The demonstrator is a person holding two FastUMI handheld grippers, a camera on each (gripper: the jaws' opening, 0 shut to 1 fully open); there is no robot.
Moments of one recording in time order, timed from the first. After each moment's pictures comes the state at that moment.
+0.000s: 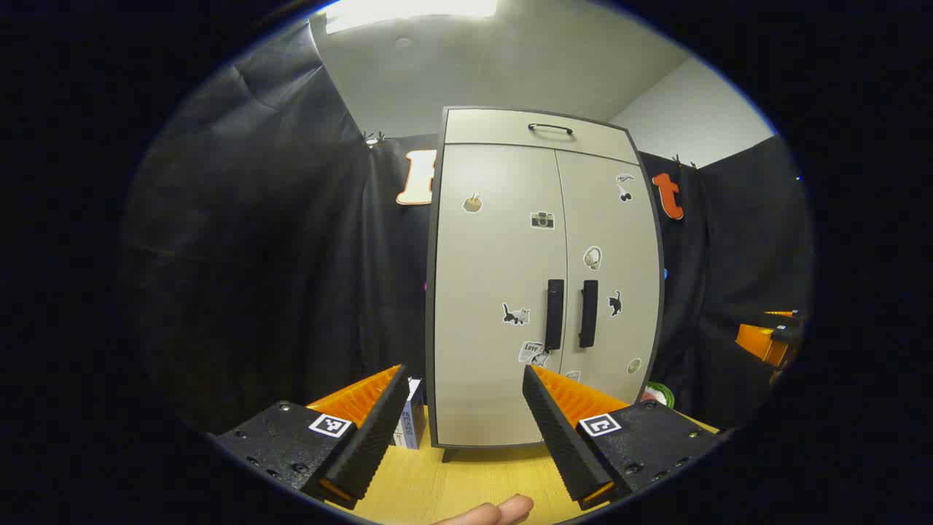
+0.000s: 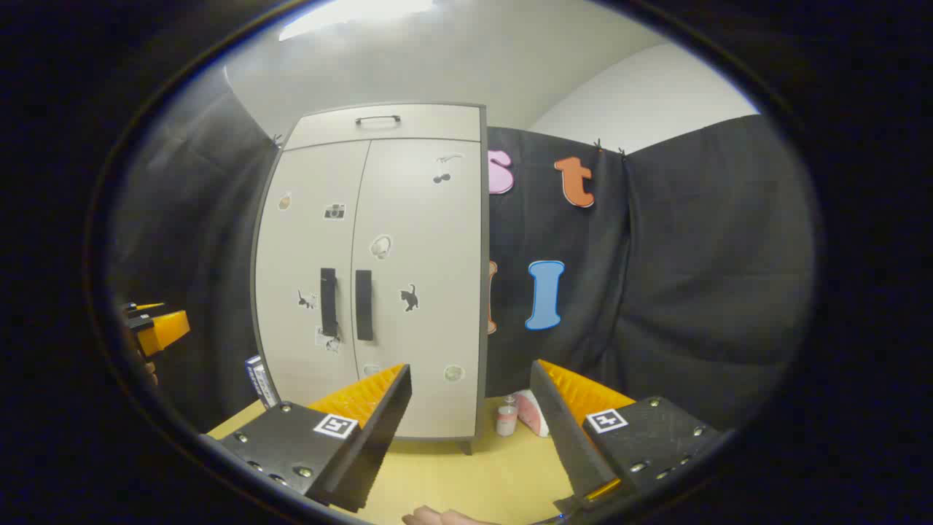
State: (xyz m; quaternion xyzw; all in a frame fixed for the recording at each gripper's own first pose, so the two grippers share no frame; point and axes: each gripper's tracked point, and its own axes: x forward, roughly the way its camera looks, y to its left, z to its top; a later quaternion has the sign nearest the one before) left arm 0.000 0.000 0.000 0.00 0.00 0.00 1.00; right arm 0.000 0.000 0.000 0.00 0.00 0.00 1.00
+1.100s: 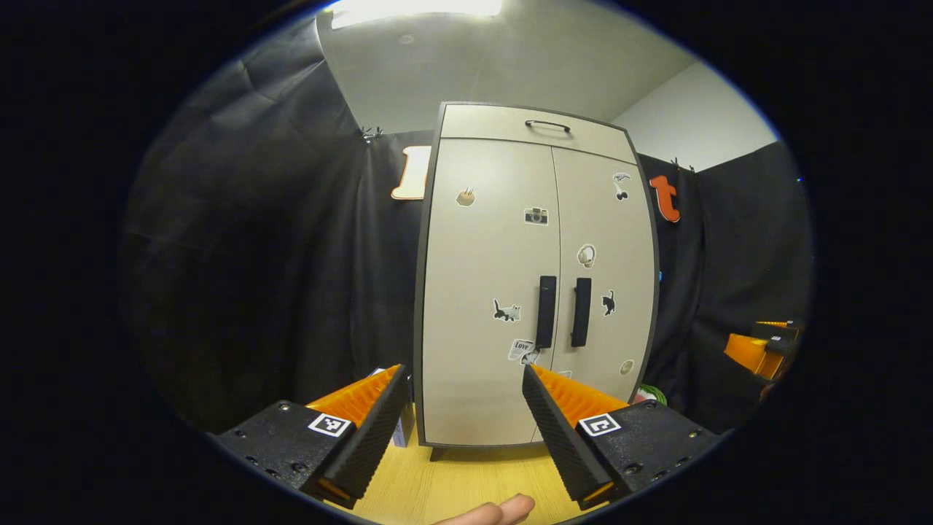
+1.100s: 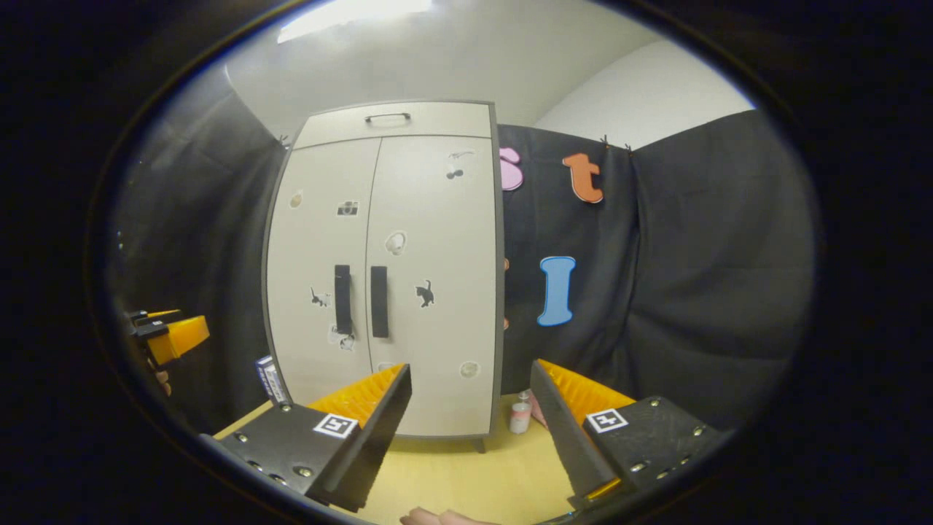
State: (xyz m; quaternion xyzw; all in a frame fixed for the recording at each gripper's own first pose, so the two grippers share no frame) left arm 0.007 -0.014 -0.005 0.00 0.00 -0.01 1.00; right arm 0.000 0.018 -0.012 0.01 0.00 0.01 1.00
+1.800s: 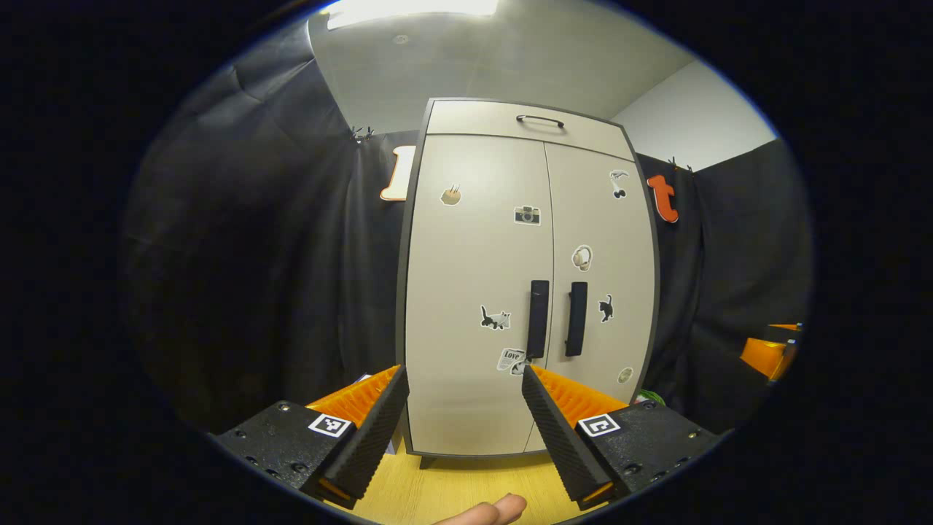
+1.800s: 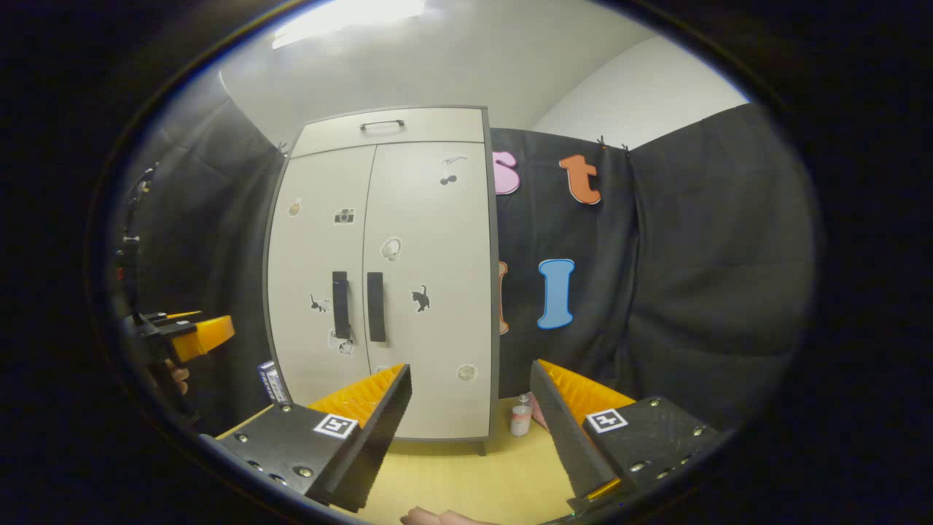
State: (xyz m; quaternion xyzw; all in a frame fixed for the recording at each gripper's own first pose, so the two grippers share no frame) left arm 0.056 -0.036 -0.007 -0.01 -0.01 -0.01 1.00; right arm 0.001 0.010 -0.008 0.01 -0.01 0.02 1.00
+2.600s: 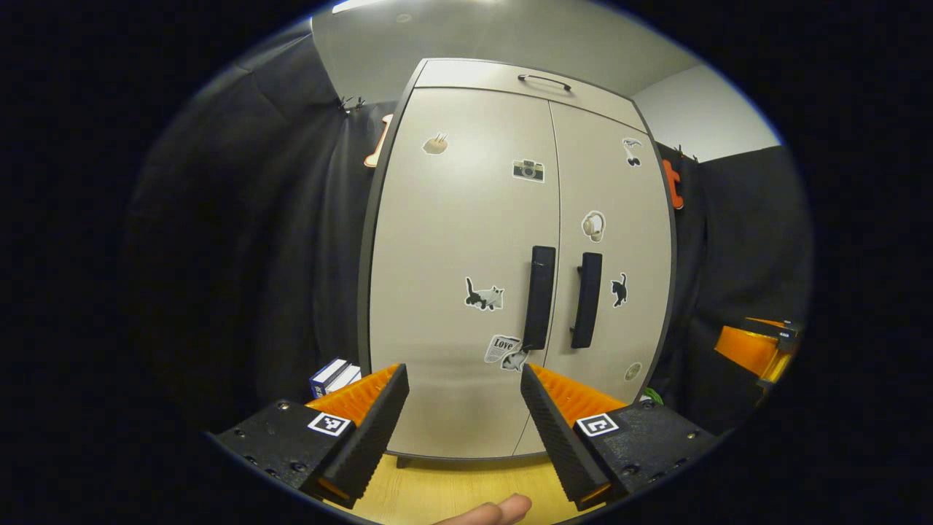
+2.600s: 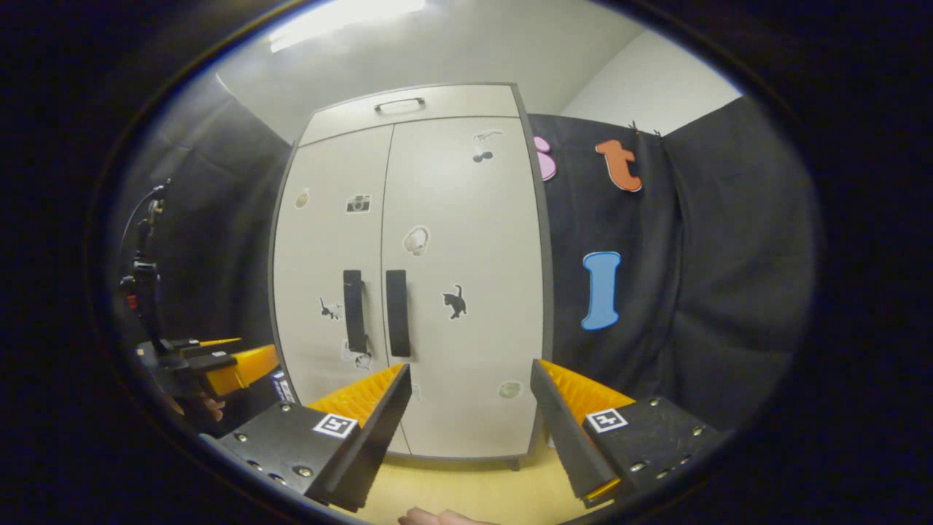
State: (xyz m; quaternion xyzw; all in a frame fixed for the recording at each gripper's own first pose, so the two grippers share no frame) left arm 0.109 -0.050 -0.044 -0.02 0.03 -0.03 1.00; right arm 0.108 0.078 -0.014 0.04 -0.01 0.08 1.00
